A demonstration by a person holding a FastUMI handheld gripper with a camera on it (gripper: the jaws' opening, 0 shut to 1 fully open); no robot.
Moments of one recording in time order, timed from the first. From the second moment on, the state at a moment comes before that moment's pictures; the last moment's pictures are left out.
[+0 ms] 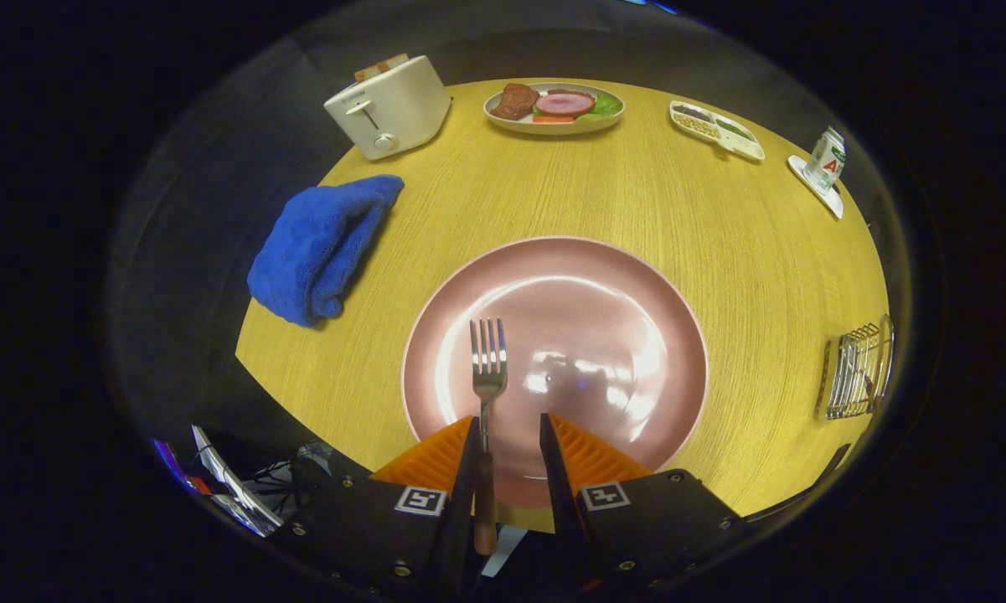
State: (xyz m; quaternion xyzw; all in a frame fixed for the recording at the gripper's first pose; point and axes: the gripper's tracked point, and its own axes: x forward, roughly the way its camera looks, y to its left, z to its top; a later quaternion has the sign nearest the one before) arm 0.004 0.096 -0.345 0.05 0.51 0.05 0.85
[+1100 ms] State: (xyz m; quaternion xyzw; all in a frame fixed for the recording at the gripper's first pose) arm 0.005 0.105 -0.352 0.10 0.55 0.07 0.83
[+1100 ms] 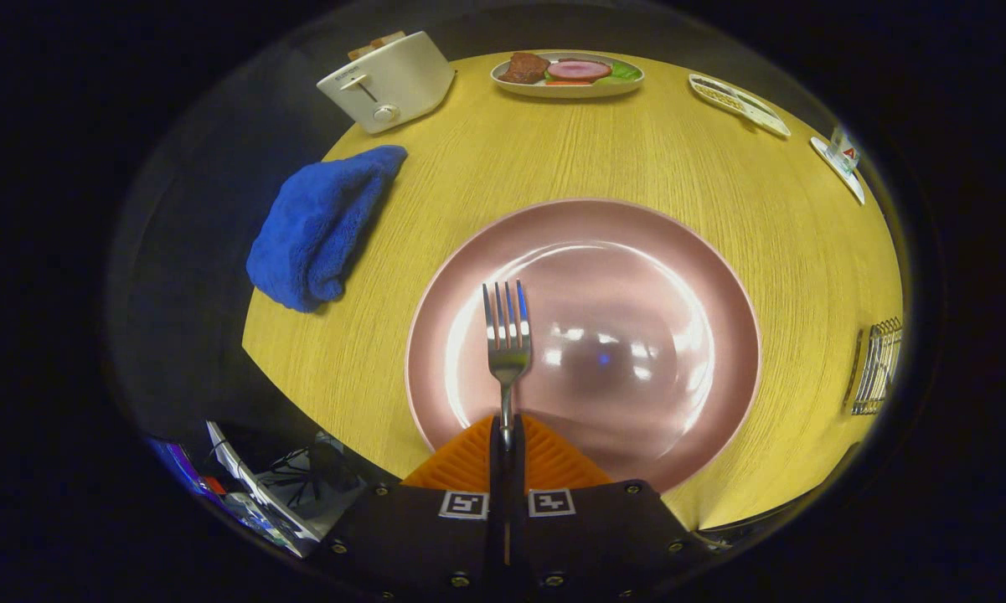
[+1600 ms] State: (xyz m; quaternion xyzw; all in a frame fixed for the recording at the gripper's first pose) arm 0.017 0.060 -0.320 0.14 0.51 0.03 0.85
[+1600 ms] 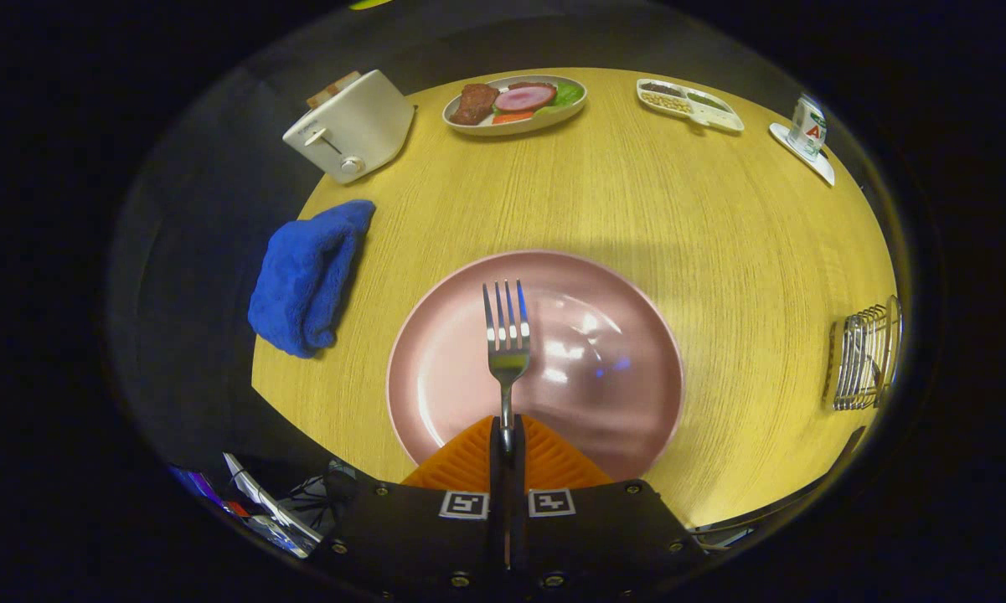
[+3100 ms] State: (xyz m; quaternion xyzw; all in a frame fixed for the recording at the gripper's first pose) arm -0.064 -0.172 -0.258 0.36 0.36 -0.20 0.83
